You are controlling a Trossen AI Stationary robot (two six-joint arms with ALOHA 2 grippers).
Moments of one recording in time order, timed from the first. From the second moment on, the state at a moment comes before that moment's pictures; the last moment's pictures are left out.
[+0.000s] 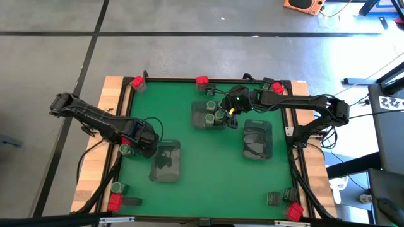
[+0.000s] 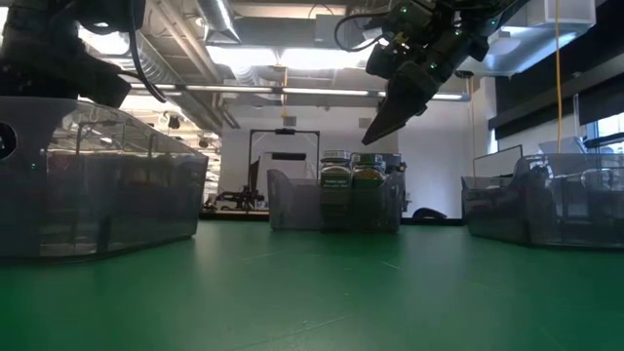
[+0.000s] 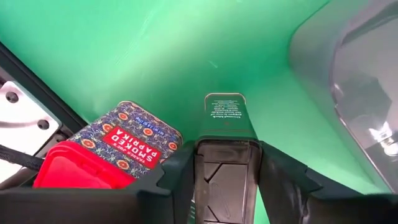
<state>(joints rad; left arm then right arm) -0.25 1.19 0.76 -1.18 -0.02 -1.15 -0.31 1.47 1.02 -0.34 -0.14 -0.22</state>
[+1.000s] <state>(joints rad) -0.25 1.19 1.20 -1.40 -0.18 -0.89 -0.31 1.47 1.02 -0.34 -0.14 -0.22</state>
